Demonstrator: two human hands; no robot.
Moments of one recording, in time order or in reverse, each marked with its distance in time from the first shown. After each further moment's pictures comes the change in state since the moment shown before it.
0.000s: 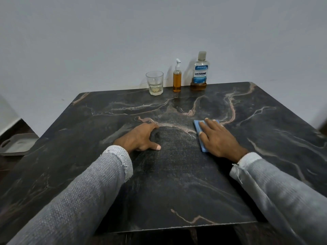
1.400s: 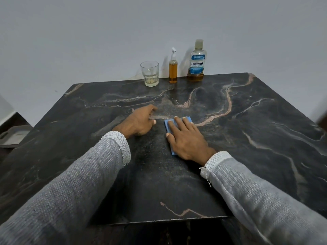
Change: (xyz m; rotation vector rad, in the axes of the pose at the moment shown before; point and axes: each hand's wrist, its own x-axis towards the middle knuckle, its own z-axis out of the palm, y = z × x) left_hand 0.024 0.018 -0.001 -0.034 0.188 -0.055; right_hand -0.007 -0.071 0.019 0.031 0.006 -0.115
